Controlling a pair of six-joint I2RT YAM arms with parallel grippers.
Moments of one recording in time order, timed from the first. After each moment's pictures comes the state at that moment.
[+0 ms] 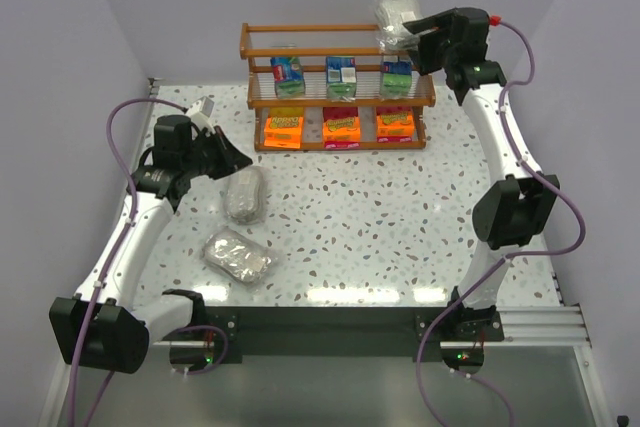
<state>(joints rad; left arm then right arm) -0.12 1.13 1.02 -0.47 0.40 -0.54 0.12 1.88 1.97 -0.41 -0.02 1.33</state>
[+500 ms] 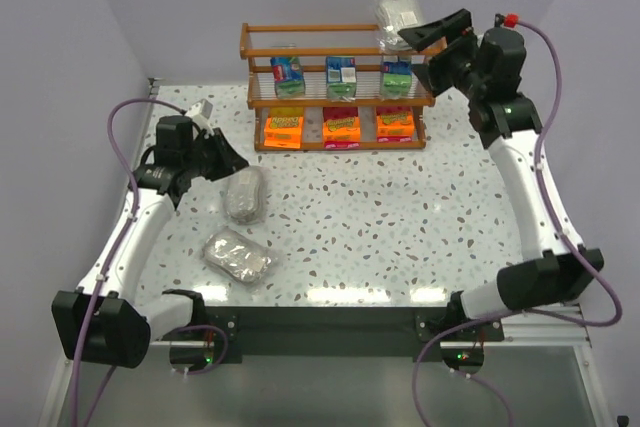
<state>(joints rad) -0.11 1.15 1.02 -0.50 0.34 -0.50 0.15 1.48 1.68 -0.35 -0.20 1.17</state>
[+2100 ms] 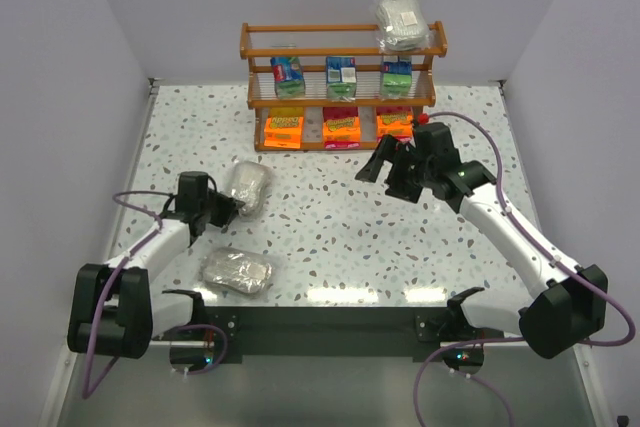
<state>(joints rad) -0.09 1.20 0.48 -0.13 0.07 -1.23 0.43 1.23 1.07 -0.60 -0.20 0.81</state>
